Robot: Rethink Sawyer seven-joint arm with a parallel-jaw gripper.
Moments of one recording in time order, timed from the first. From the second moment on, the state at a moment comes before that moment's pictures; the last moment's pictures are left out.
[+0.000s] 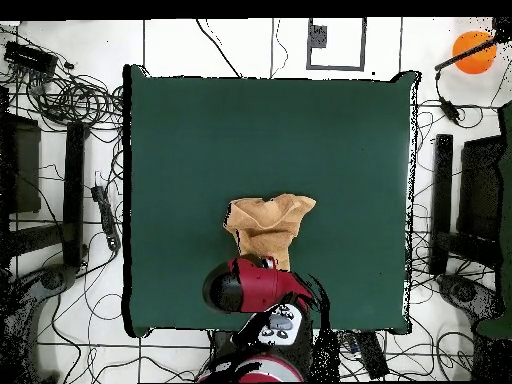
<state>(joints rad) 0.11 -0.45 -0.31 1.90 -0.08 0.12 1.70</state>
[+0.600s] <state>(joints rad) 0.10 -0.51 -0.31 1.90 -0.08 0.14 1.70</state>
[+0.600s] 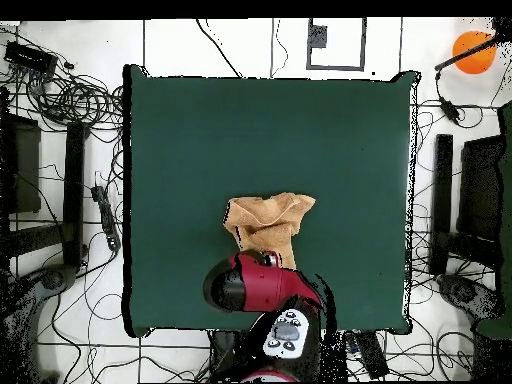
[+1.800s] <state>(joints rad) 0.08 -0.57 -0.31 1.90 -0.08 0.17 1.70</state>
